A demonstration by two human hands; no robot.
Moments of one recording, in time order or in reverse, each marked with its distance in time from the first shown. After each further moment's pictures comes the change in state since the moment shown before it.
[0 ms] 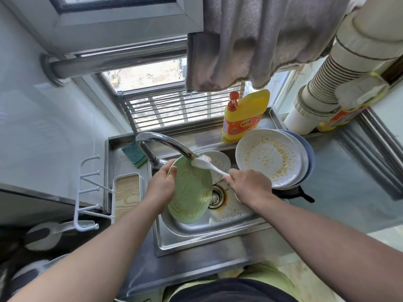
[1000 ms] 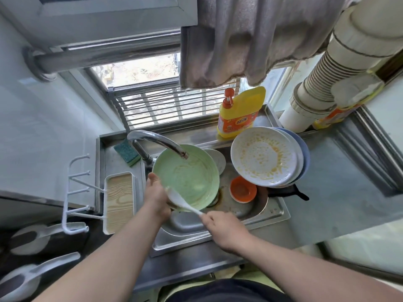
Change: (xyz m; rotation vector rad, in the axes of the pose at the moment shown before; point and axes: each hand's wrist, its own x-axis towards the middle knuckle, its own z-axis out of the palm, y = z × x) left_hand -0.002 -0.017 0.033 -0.892 0.151 -0.431; right_hand -0.076 -0.044 0.059 0.487 -0.334 -0.069
